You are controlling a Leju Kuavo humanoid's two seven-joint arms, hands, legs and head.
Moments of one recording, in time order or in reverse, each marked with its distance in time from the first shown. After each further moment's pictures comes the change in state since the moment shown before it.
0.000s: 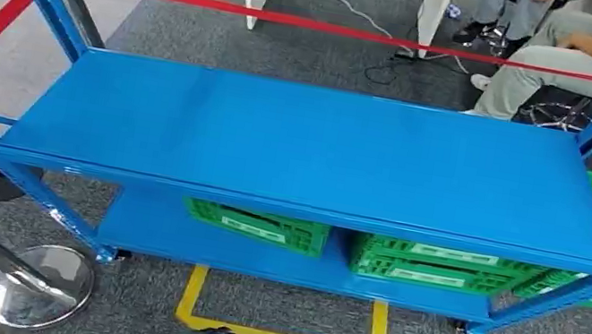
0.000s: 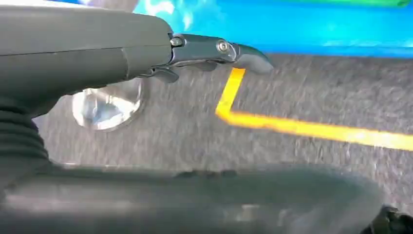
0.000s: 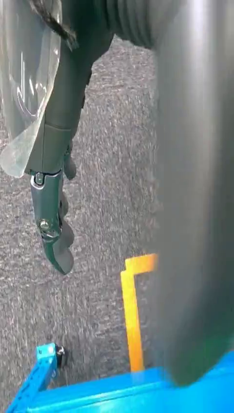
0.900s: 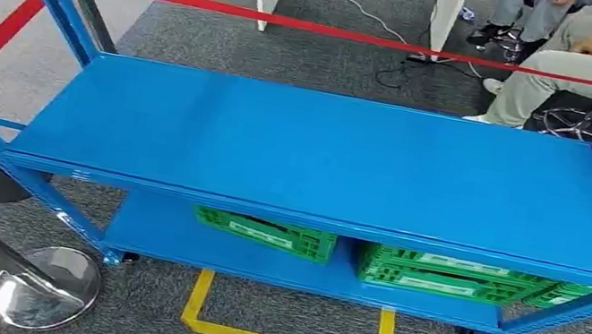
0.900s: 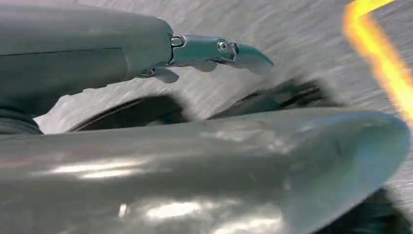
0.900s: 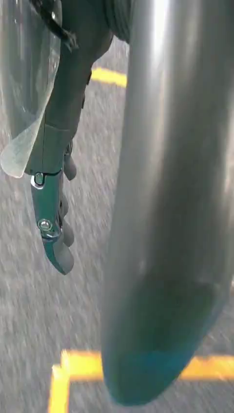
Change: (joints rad) left arm 0.237 0.118 0.320 -0.053 0.672 -0.069 0.006; right arm 0.125 -0.008 0.399 -0.025 -0.238 0.066 0.156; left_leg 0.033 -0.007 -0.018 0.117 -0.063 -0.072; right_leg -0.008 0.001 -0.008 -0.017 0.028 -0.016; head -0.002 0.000
